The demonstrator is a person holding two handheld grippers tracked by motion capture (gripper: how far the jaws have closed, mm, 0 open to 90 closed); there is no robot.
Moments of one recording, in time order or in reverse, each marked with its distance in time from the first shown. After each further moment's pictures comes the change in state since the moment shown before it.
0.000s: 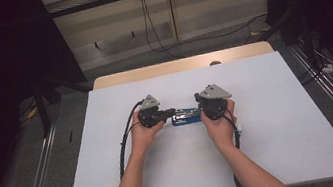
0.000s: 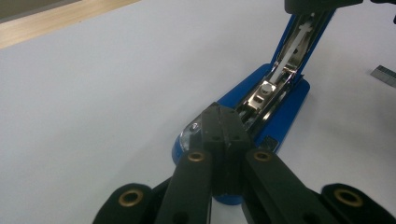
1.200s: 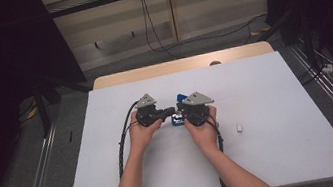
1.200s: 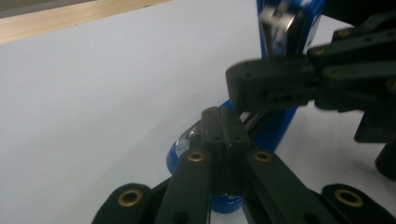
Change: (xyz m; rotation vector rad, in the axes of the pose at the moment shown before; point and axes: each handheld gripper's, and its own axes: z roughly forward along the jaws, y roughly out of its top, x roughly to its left) left arm 0.006 -0.001 -0.002 -0.034 -0.037 -0.048; right arm 0.042 -0.009 0.030 0.006 0.146 0.049
